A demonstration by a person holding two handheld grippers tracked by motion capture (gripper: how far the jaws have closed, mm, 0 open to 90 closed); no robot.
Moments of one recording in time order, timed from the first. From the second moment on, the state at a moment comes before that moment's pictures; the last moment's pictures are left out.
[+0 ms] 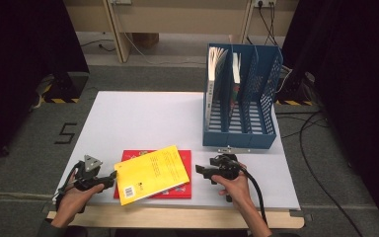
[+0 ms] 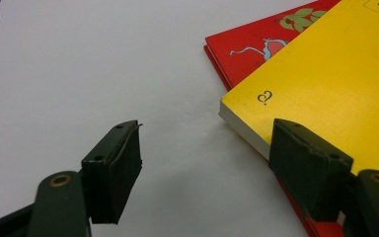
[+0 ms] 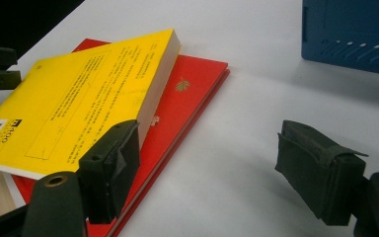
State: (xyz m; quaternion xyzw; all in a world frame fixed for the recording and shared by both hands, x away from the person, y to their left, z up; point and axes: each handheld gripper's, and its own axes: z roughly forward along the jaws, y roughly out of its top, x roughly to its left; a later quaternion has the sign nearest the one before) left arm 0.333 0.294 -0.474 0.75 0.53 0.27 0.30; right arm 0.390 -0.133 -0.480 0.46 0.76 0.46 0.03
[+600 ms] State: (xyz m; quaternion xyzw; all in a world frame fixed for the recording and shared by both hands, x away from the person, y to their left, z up) left arm 0.337 0.263 -0.476 0.77 0.49 0.28 0.30; right arm 0.389 -0.128 -0.485 0.46 0.76 0.46 0.01
